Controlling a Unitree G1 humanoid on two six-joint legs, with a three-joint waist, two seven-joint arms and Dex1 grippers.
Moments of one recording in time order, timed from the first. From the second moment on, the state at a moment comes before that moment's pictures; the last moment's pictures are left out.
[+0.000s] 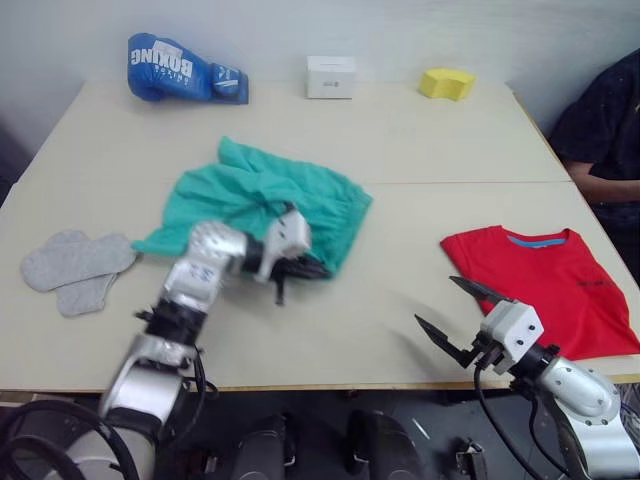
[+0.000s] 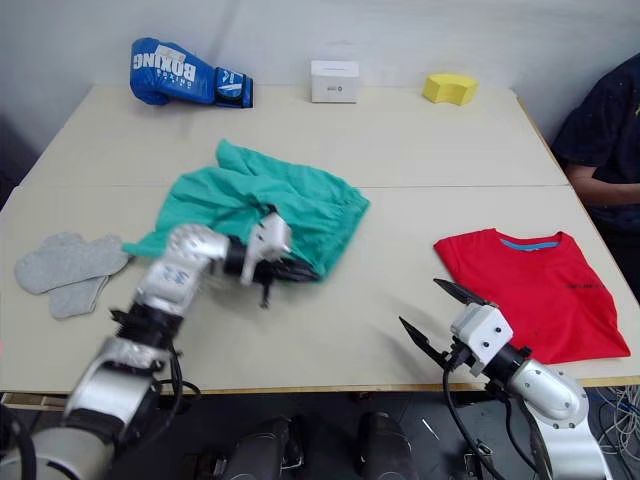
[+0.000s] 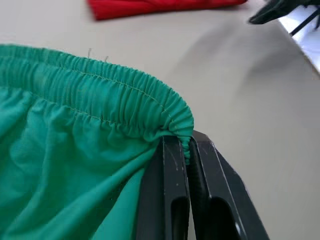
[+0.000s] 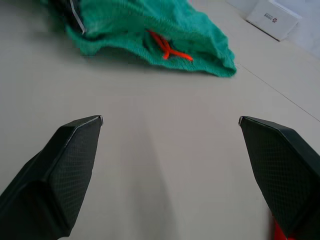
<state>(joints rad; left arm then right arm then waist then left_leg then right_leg) -0.65 0.33 -0.27 0.23 -0.06 0.28 -1.14 0.17 -0.55 -0.12 -0.26 0.22 -0.17 0.72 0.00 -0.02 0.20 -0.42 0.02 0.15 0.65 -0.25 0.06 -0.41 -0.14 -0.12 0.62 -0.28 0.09</state>
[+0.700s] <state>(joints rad) -0.39 0.74 0.01 0.13 -0.12 -0.04 -1.08 -0.23 -0.47 0.29 -0.29 0.04 0.14 0.71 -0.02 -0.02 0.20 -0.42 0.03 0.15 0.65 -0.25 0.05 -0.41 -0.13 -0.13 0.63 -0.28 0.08</state>
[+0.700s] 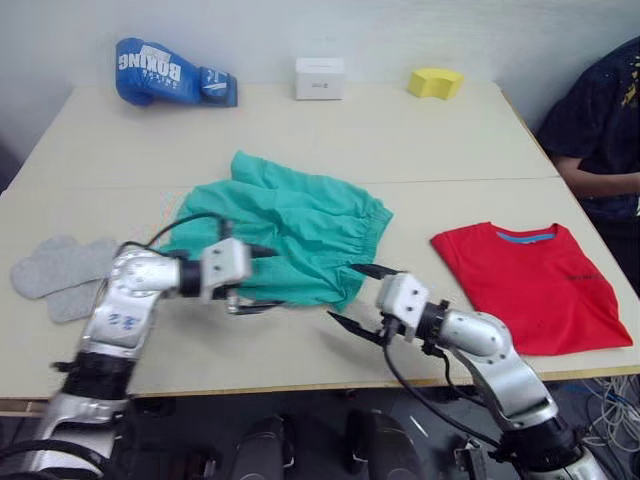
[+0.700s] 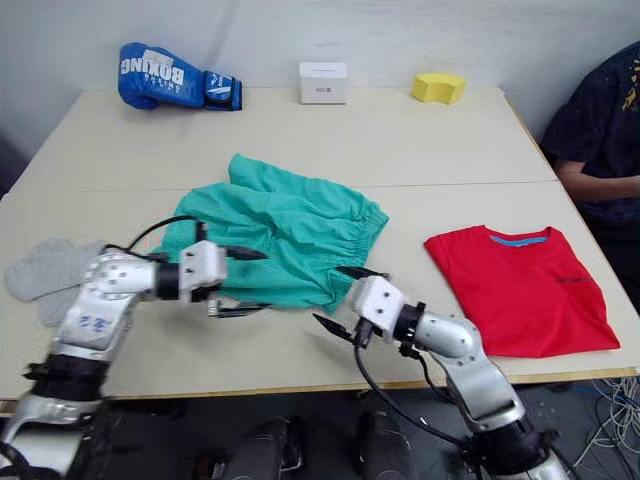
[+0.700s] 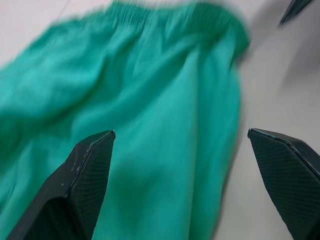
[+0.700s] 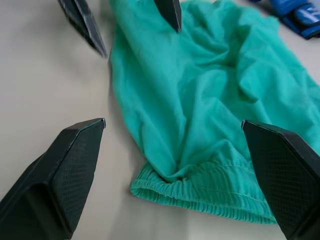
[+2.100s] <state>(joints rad) -0.86 0.76 -0.10 1.04 0.18 -0.53 -0.84 -0.31 -0.41 0.33 -0.14 -0.21 0.09 0.59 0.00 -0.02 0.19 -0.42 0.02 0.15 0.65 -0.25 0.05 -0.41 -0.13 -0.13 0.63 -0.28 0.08</state>
